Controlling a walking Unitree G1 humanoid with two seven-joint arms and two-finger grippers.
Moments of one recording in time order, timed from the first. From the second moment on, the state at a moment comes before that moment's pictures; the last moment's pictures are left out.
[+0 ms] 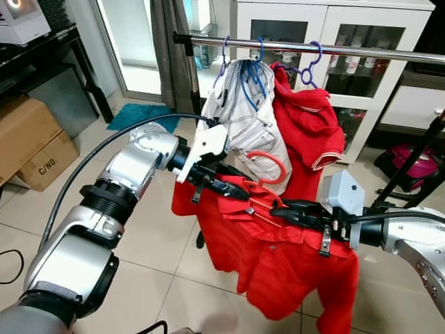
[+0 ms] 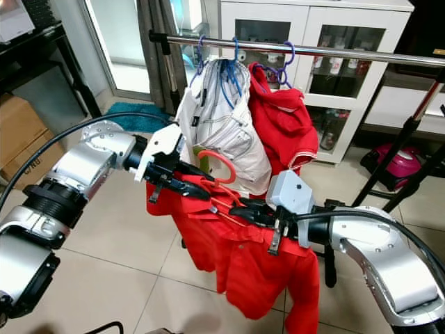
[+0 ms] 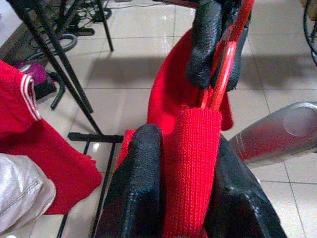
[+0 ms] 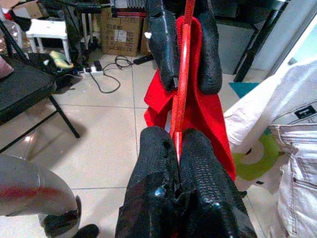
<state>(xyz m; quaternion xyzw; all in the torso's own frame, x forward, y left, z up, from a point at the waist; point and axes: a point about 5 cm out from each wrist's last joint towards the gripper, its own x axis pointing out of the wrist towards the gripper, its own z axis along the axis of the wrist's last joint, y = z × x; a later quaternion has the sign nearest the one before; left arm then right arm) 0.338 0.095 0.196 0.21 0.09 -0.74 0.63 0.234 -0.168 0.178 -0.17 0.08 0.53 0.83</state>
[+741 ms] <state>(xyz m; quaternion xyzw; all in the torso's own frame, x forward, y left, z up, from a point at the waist) 0.337 0.100 0.178 0.20 0.09 -0.71 0.66 0.247 -0.167 0.191 -0.13 0.04 0.50 0.86</state>
